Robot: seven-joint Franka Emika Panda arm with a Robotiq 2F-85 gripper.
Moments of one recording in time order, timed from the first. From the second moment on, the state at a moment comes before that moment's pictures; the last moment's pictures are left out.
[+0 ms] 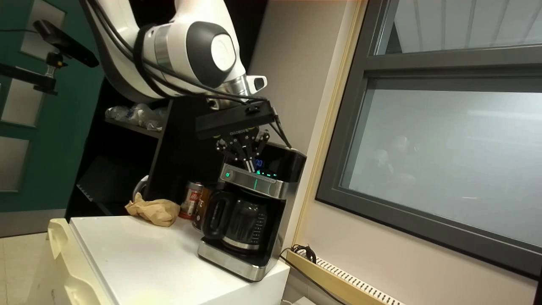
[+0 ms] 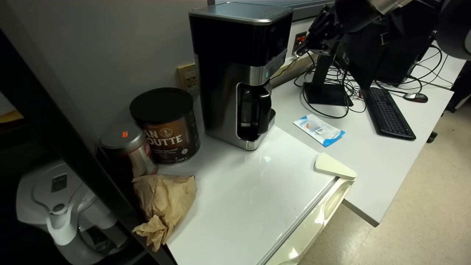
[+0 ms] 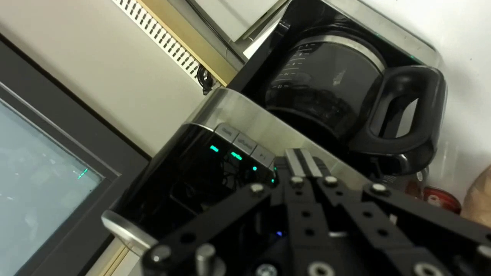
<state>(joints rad) -0.07 0.58 0.03 -1.81 -0.50 3.16 -0.32</state>
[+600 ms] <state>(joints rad) -0.11 0.68 0.09 -1.66 -0.49 3.11 -0.33</state>
